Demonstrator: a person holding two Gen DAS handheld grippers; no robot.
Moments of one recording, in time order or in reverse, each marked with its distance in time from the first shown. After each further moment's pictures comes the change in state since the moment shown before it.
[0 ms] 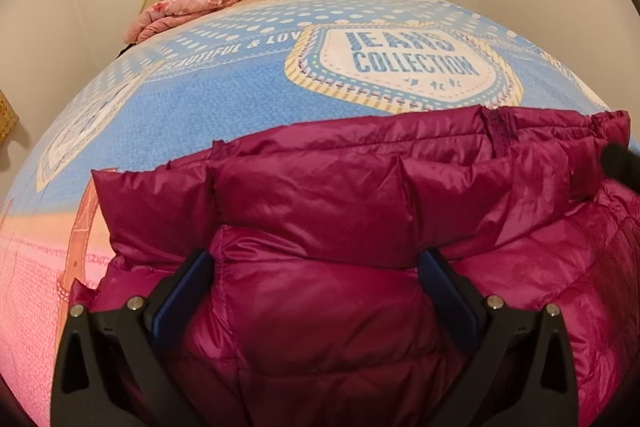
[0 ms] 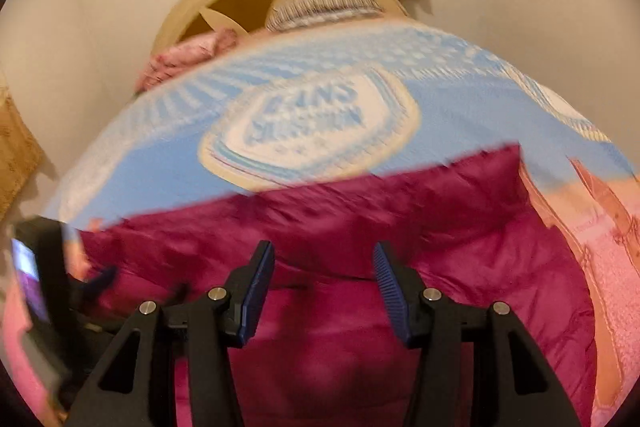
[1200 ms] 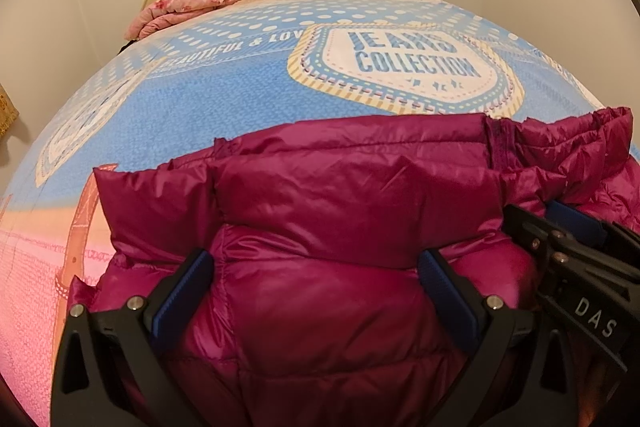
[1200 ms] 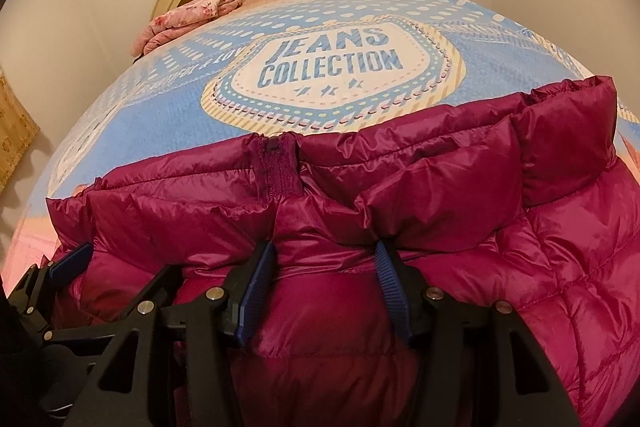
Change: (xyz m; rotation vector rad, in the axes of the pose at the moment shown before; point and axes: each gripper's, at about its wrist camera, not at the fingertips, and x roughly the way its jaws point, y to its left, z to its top) left arm 0.000 0.000 -0.001 -0.015 0.006 0.001; right arm 0.065 0.025 -0.028 -0.023 0.127 -0.021
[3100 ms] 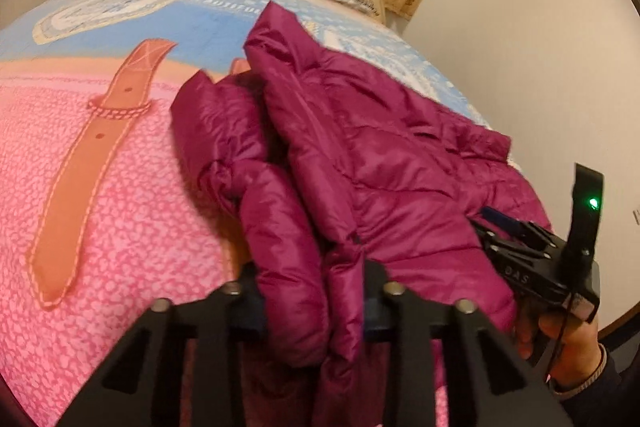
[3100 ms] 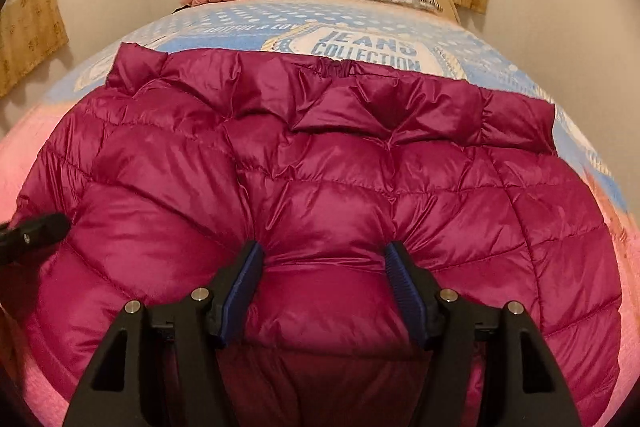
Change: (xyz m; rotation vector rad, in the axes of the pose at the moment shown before) left arm -0.084 0.098 -0.104 -0.253 -0.013 -0.435; right arm -0.067 0.014 -0.080 -0.285 -0.020 -0.042
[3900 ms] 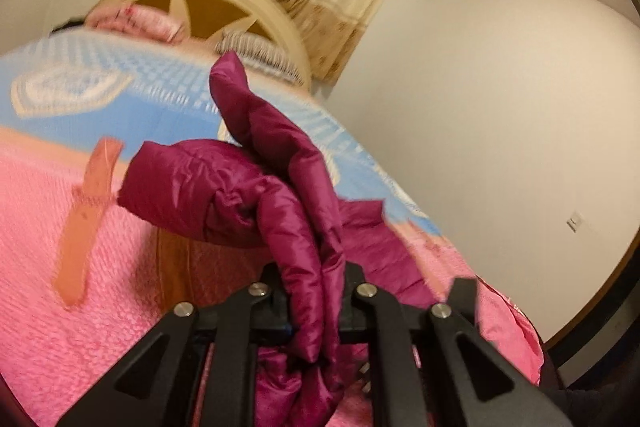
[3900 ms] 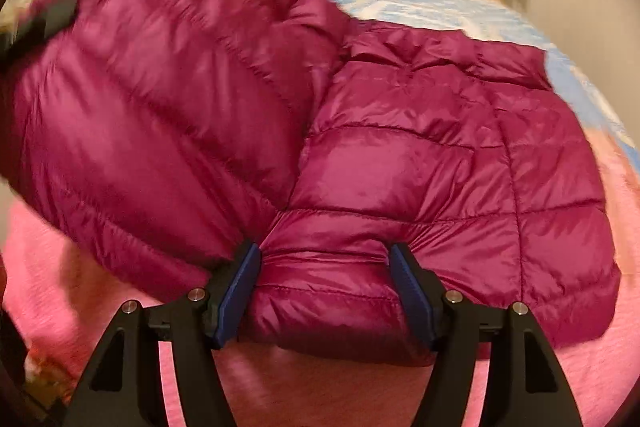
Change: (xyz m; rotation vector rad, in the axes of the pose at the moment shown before) left arm -0.134 -0.056 0.007 0.076 -0.246 -0.231; right arm -0.077 0.044 -0.071 -0.068 0.095 0.211
